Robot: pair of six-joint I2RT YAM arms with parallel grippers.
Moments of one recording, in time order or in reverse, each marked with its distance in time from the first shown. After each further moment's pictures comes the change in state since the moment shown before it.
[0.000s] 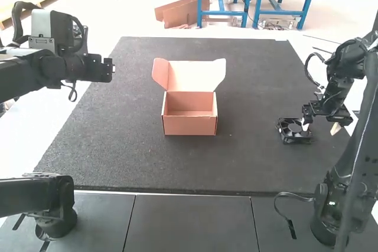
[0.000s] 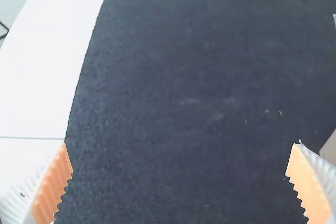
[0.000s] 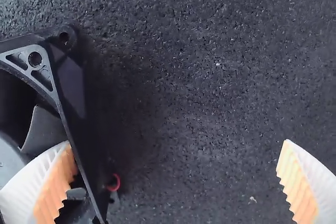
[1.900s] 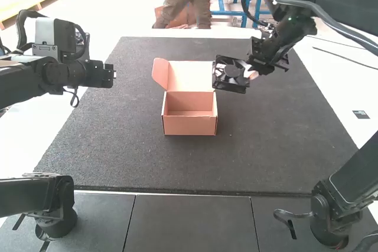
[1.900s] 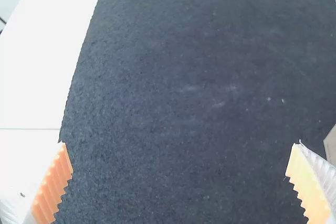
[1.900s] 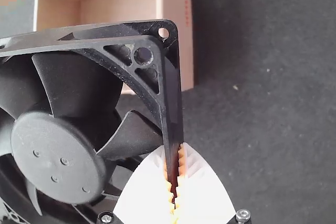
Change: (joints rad) left arm 0.000 0.000 -0.051 0.032 0.000 0.000; right arm 0.671 -0.489 0.173 -0.235 -0.273 0.655
